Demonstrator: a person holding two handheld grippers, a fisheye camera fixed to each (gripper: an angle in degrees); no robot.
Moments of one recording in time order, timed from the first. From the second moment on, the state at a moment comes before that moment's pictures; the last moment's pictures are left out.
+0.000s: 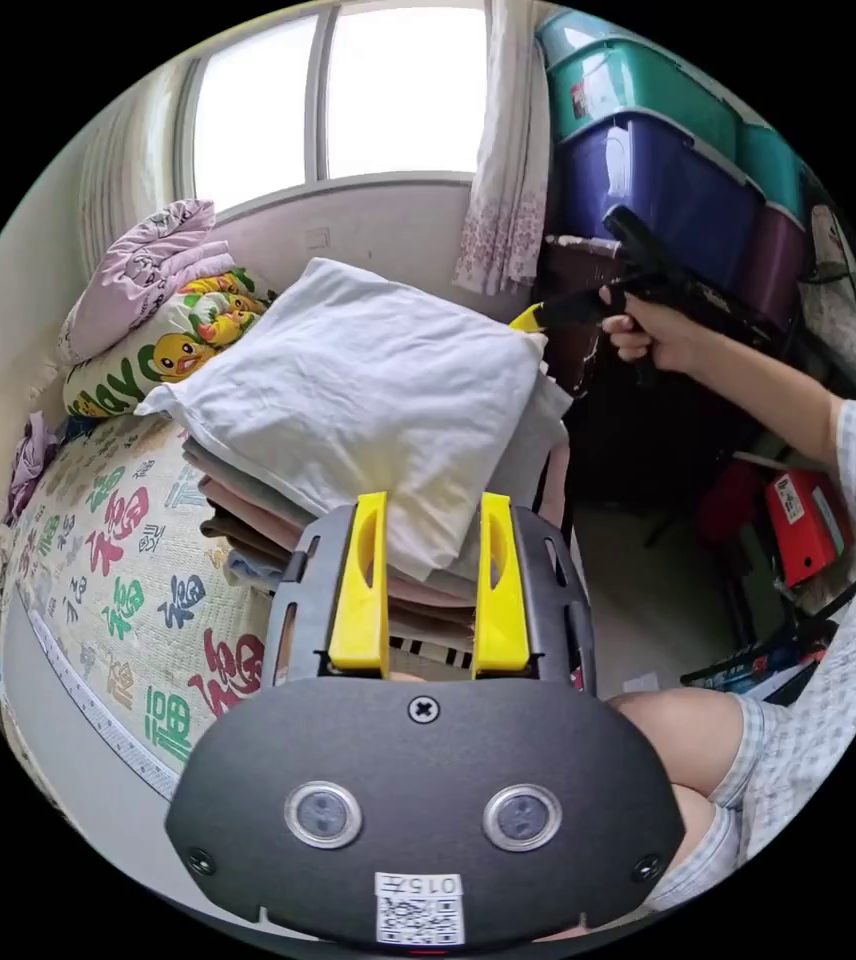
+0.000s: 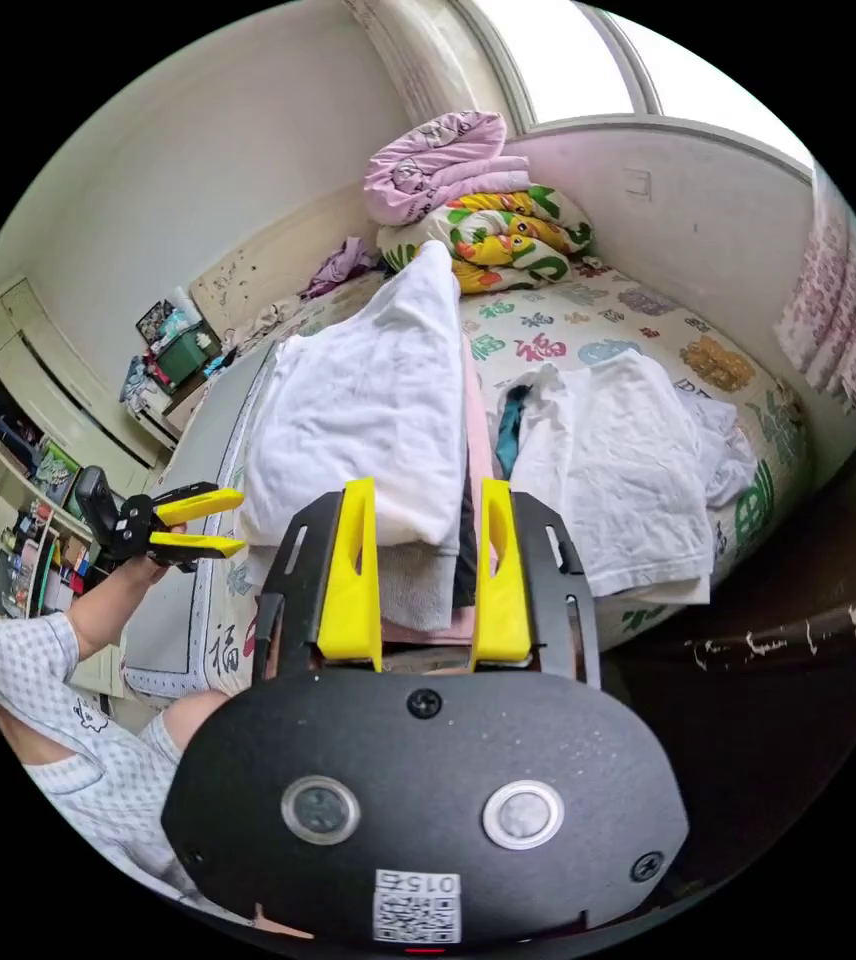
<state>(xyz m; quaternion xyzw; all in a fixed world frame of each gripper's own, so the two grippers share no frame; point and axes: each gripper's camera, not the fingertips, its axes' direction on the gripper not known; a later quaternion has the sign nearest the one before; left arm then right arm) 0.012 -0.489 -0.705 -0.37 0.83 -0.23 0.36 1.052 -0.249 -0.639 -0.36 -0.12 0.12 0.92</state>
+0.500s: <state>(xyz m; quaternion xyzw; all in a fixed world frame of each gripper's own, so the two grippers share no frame) -0.225 -0.392 -0.516 -0.43 0.66 -0.48 0.40 0.994 -0.519 -0.705 -0.15 -0.32 0.08 0.93</state>
